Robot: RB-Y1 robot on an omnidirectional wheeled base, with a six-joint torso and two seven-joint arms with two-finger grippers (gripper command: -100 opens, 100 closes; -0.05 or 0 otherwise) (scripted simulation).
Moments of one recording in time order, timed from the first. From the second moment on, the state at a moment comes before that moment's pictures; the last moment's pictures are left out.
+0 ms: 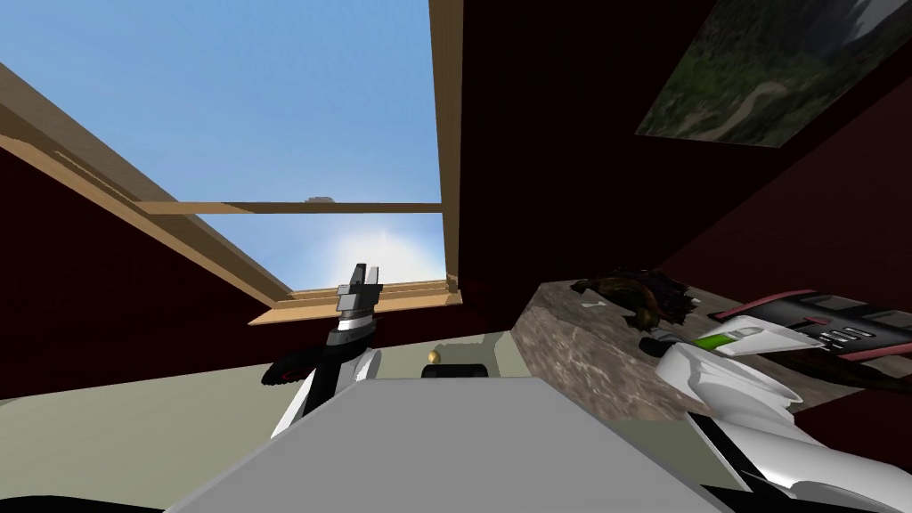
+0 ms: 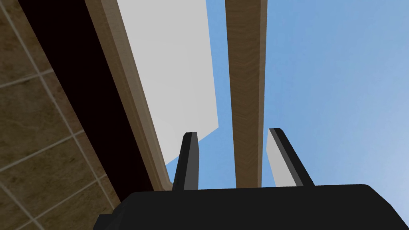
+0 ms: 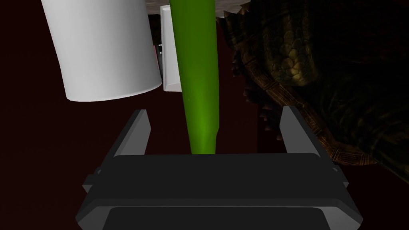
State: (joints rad) left arm 0.52 0.04 0.03 -2.30 -0.03 -0.53 0.10; right arm -0.04 -0.95 -0.29 -0.56 0.75 0.30 -0.28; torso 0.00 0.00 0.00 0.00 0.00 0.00
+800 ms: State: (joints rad) left arm 0.52 0.04 0.03 -2.30 -0.03 -0.53 0.10; right arm -0.10 -1.00 -0.34 -0.39 0.83 0.35 -0.32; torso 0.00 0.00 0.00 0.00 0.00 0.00
